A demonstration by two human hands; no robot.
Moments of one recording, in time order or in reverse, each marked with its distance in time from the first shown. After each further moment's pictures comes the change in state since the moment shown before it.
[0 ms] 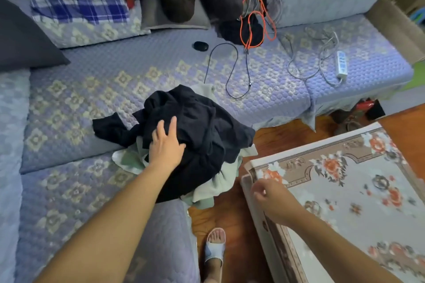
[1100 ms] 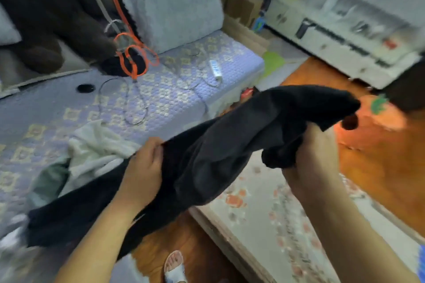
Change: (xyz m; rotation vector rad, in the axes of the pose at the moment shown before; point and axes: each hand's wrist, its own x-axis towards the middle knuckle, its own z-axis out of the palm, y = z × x) left_hand -0.210 0.229 -0.106 -0.694 -0.132 0.629; right_hand -0.268 0.052 -0.182 1.475 1.059 -0.141
